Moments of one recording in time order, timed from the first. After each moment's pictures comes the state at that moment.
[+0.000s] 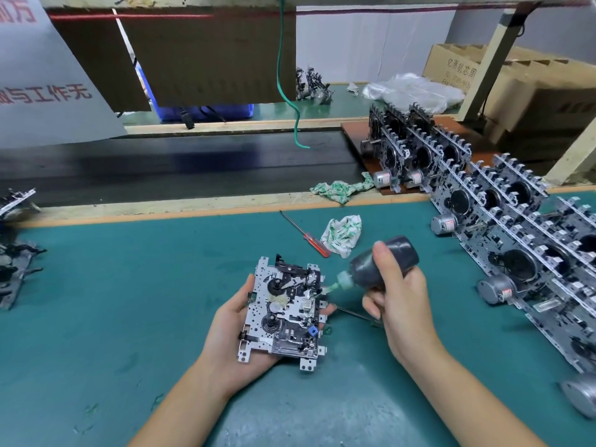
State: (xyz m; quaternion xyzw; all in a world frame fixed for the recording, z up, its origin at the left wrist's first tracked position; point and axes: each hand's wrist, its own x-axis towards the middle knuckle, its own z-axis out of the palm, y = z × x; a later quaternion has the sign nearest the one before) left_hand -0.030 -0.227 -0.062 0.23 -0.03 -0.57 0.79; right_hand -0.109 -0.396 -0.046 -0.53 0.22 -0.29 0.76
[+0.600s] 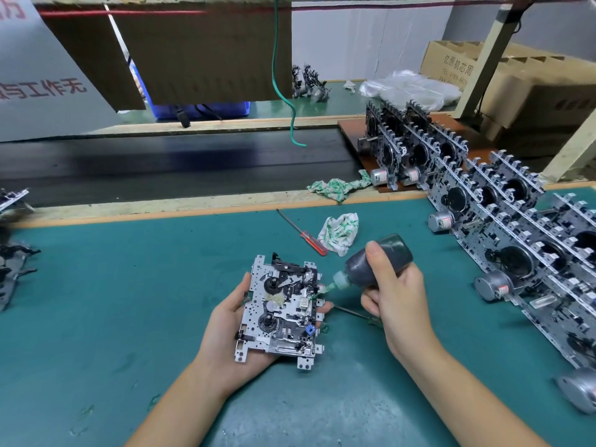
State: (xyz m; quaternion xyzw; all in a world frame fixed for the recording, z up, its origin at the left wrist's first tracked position) left_hand -0.028 -0.225 -0.070 0.23 -0.03 -0.58 0.79; right_hand -0.111 -0.398 -0.048 -0.56 0.22 -0.29 0.74
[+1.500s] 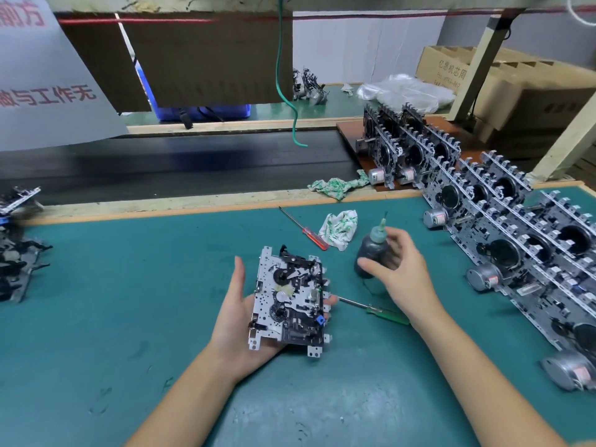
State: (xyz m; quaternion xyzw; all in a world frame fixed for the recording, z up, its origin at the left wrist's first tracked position) left_hand -0.031 -0.226 -0.074 0.33 -0.05 -0.53 0.78; right_hand -0.111 -0.435 -0.064 -0.74 0.22 -0.27 0.57
